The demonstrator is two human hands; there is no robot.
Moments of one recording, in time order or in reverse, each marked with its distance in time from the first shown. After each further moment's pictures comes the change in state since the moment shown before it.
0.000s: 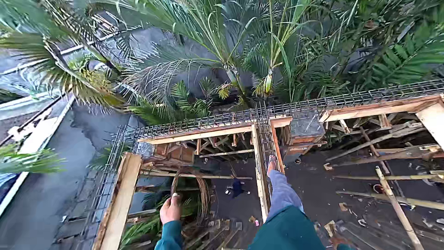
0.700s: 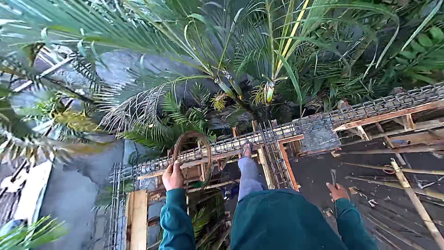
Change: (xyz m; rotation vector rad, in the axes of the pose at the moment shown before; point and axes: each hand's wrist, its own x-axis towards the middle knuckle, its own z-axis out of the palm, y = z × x) left_hand 0.330 0.485 0.210 -0.077 -0.119 0.274; right_hand 0.002 -0.504 -0.322 0.649 0.296 -0.114
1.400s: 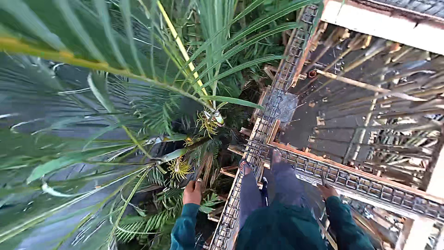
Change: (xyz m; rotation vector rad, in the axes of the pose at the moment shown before) left_hand 0.390 0.228 0.402 0.826 -1.009 0.560; right_hand -0.049 -0.217 0.260 0.616 0.248 0.682
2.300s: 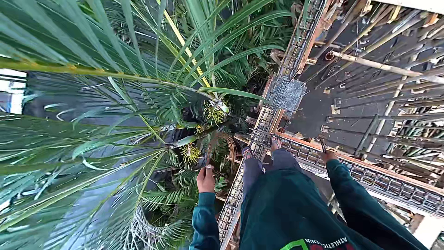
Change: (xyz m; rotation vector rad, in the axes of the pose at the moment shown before) left_hand -0.102 0.082 0.030 -0.486 0.148 -0.023; right_hand 0.041 -0.107 -0.078 -0.246 -0.101 -0.108
